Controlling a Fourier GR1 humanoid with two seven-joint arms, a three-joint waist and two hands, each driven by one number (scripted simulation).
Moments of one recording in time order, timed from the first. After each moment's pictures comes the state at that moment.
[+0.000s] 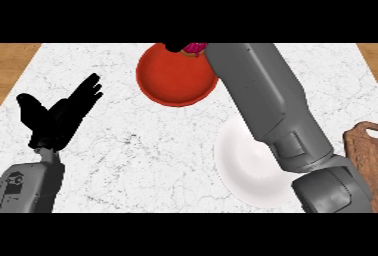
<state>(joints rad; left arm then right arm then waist) -0.28 0.22 0.12 -1.47 0.08 -0.23 0.28 -1.39 -0.01 -0.10 -0.61 0.85 0.17 0.14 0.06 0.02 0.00</state>
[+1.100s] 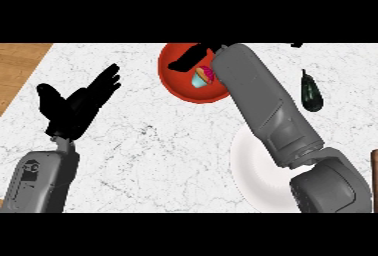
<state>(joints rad) -0.36 0.19 0.06 -1.46 0.07 -0.25 0.29 -1.42 0.00 -0.31 -0.21 0.59 -0.01 -0.03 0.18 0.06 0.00</state>
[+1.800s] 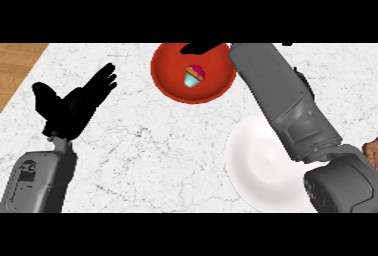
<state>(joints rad) -0.36 0.19 0.08 -1.46 0.07 -0.23 0.30 -1.42 -0.06 -0.37 -0.21 0.54 -0.24 -0.15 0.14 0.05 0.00</state>
